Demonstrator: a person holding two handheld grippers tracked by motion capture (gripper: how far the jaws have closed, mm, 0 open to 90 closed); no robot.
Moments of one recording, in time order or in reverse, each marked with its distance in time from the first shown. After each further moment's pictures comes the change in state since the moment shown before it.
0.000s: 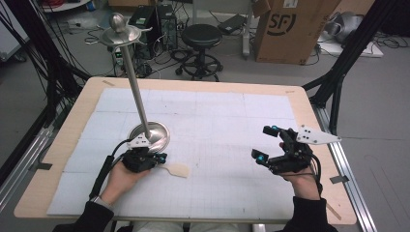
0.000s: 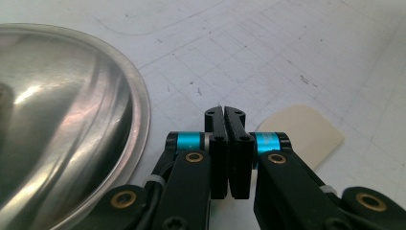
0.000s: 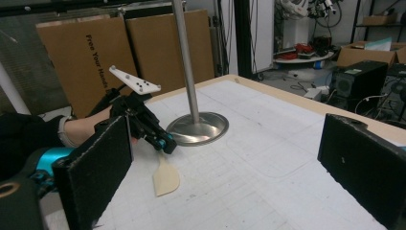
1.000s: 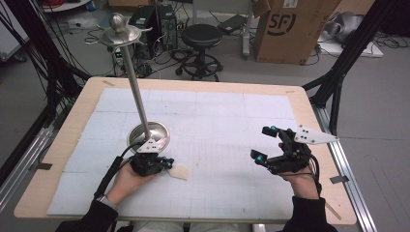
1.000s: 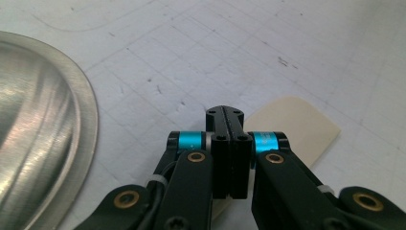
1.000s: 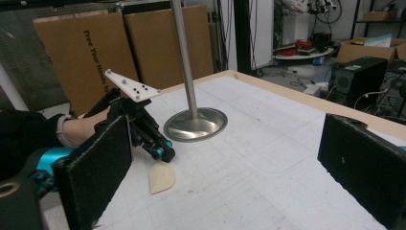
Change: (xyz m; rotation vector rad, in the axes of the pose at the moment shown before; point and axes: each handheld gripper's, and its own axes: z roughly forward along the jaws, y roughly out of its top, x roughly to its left) left arm -0.017 -0.002 0.013 0.059 -0.043 0.102; right arm -0.001 -0.002 0.003 0.020 -0.003 -0.004
